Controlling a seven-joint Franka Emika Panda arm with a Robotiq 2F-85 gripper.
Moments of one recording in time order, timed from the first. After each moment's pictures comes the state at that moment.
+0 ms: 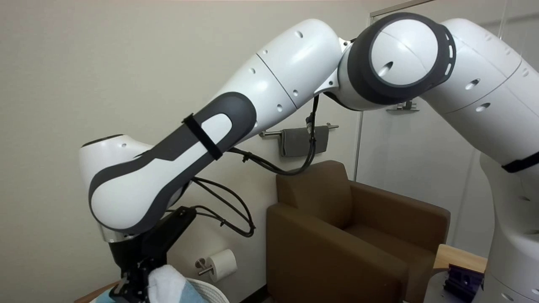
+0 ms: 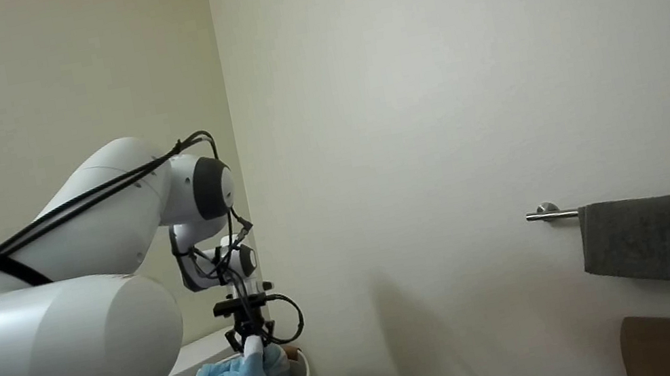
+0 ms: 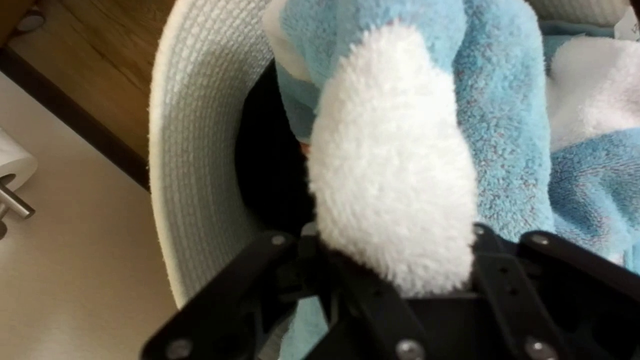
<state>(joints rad) 0.52 0.84 0.15 -1.40 -0.16 2.12 0.11</state>
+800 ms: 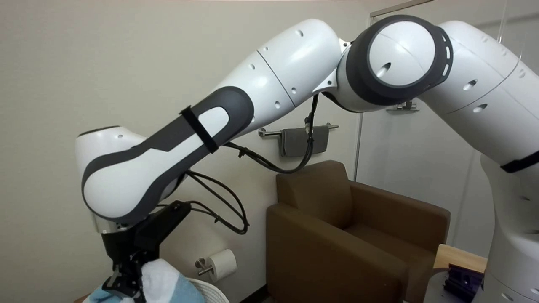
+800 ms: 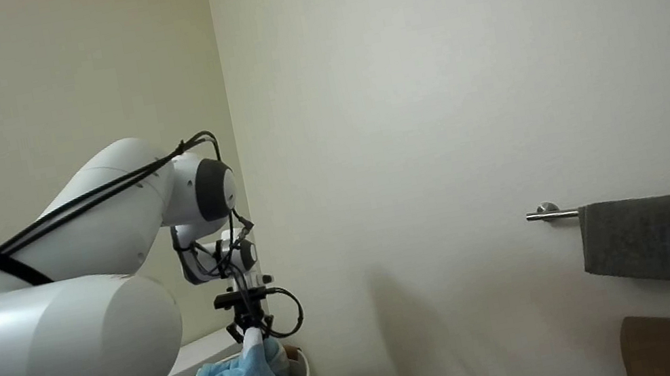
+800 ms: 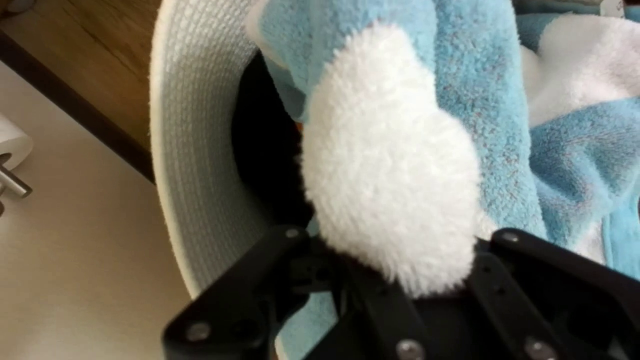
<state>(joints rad) 0.51 0.85 0.17 -1.34 -0.16 2.09 0.10</state>
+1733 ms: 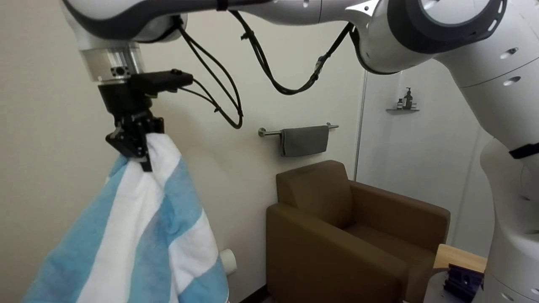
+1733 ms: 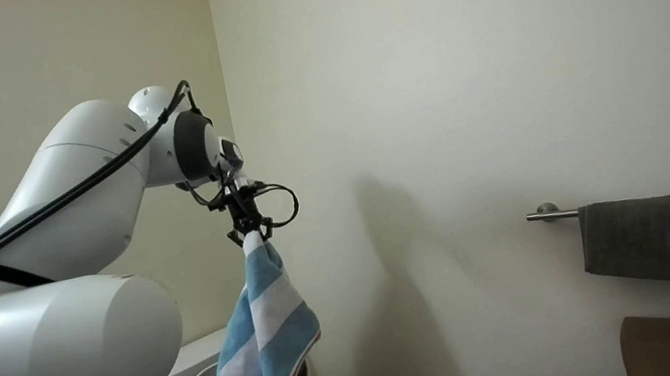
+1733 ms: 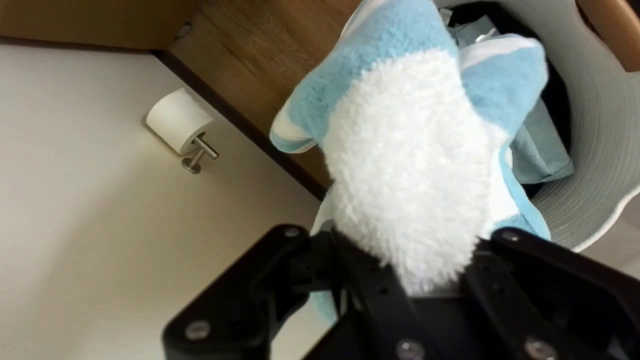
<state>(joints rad) 0.52 0.61 0.14 -1.06 -0.27 1.59 0.10</state>
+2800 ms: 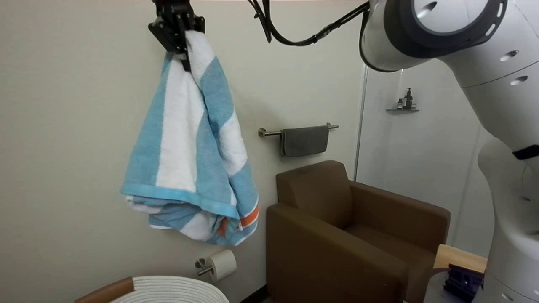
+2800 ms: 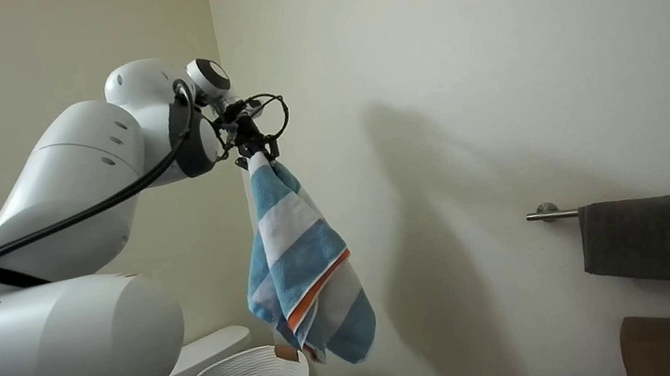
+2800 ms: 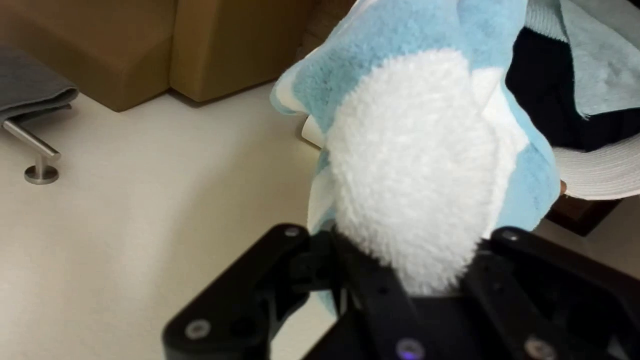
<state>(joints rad) 0.57 0.61 0.01 -0.56 -0.42 1.15 0.17</state>
